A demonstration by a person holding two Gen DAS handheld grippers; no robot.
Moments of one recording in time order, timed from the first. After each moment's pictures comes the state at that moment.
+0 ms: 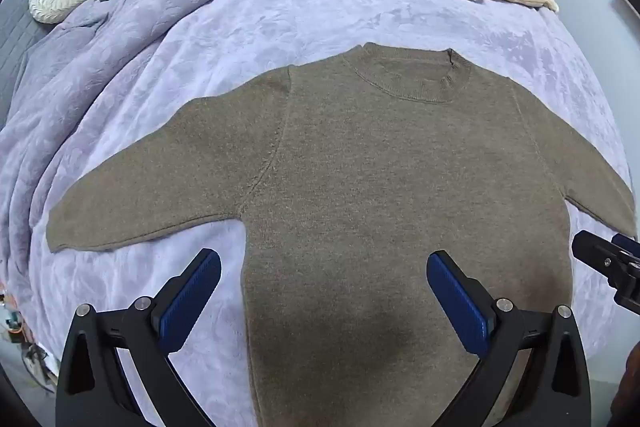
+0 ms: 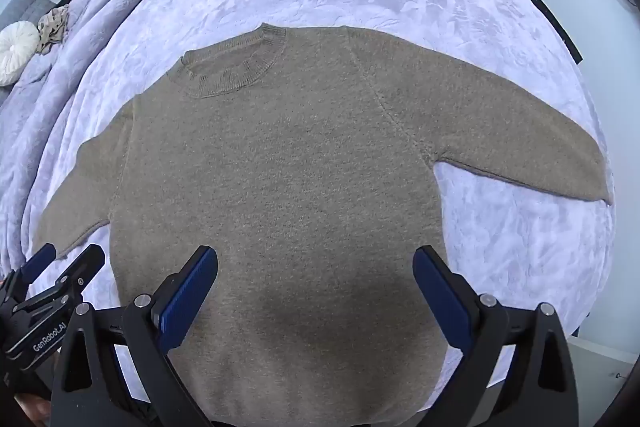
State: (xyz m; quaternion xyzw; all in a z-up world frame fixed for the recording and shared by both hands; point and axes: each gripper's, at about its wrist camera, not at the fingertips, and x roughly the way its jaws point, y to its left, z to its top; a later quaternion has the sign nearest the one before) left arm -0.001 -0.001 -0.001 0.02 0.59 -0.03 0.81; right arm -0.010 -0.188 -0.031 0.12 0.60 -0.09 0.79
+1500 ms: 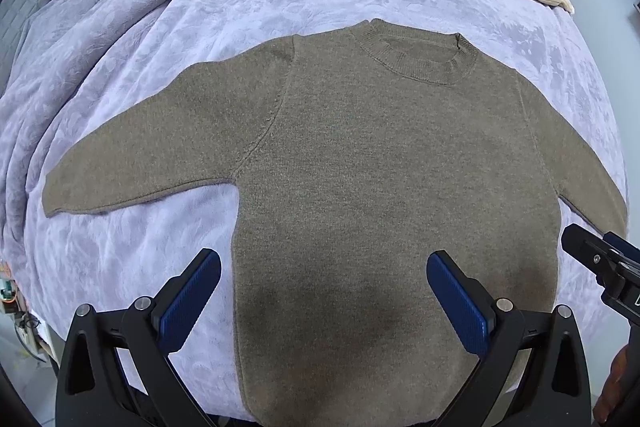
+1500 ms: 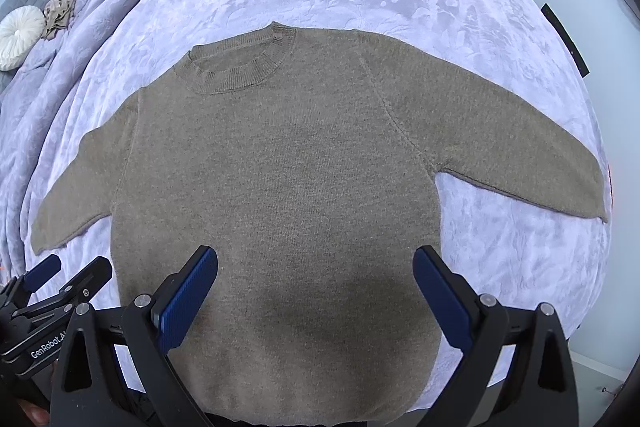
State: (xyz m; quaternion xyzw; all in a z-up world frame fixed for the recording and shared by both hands) left arm 0.000 -0.003 0.000 -0.01 0.64 -0.01 0.77; right arm -0.003 -0.186 -0.025 0.10 0.60 -0.09 0.79
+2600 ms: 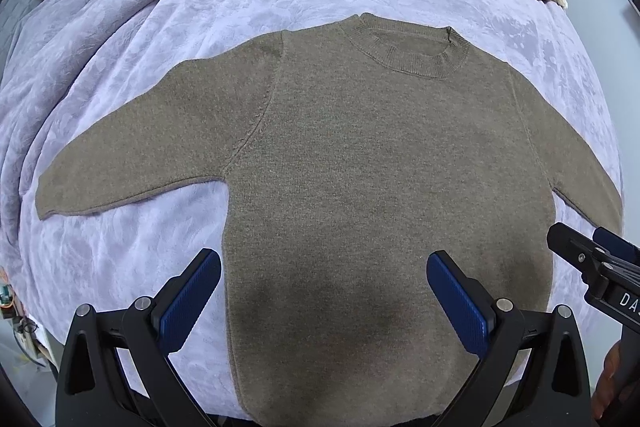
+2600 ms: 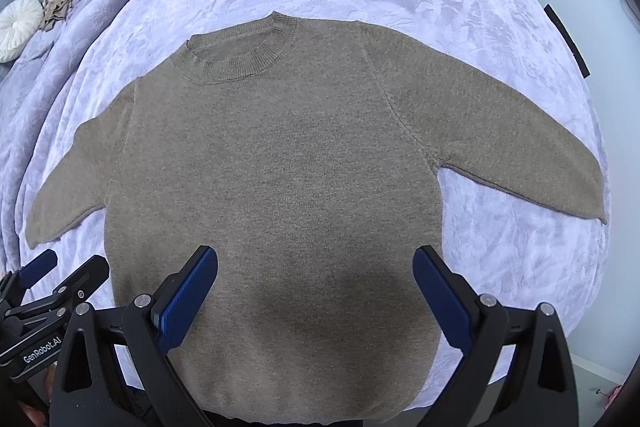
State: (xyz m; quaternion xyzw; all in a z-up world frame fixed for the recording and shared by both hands) left arm 0.000 -0.007 -0.001 -0.02 0.64 -0.02 0.77; right arm 0.001 -0.183 -0.030 0.09 0.61 -0.09 0.78
